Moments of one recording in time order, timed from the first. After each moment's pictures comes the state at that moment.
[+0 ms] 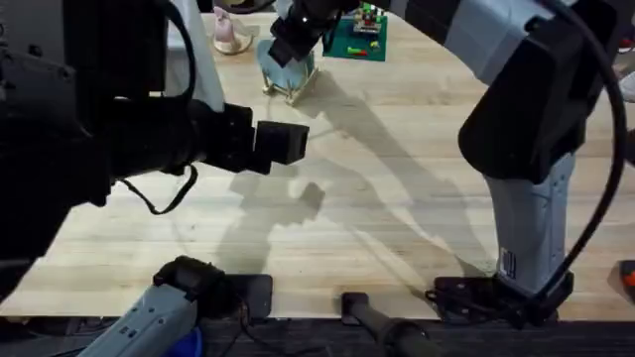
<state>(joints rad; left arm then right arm) -0.33 0.85 0.99 -1.01 0.11 -0.11 0.62 2.32 2.24 -0.92 -0.16 -0.30</state>
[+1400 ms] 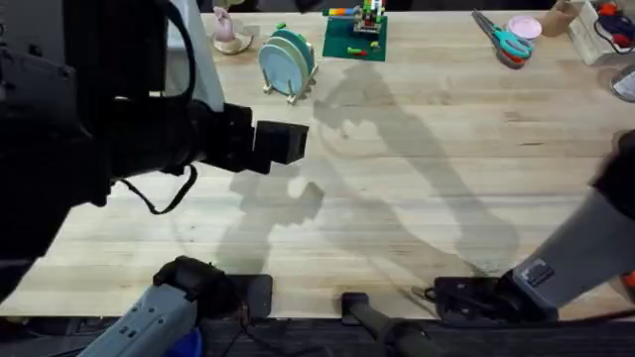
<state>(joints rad) -0.33 0.85 0.99 -1.01 0.11 -0.11 0.51 1.94 2.10 -0.95 -0.19 -0.29</state>
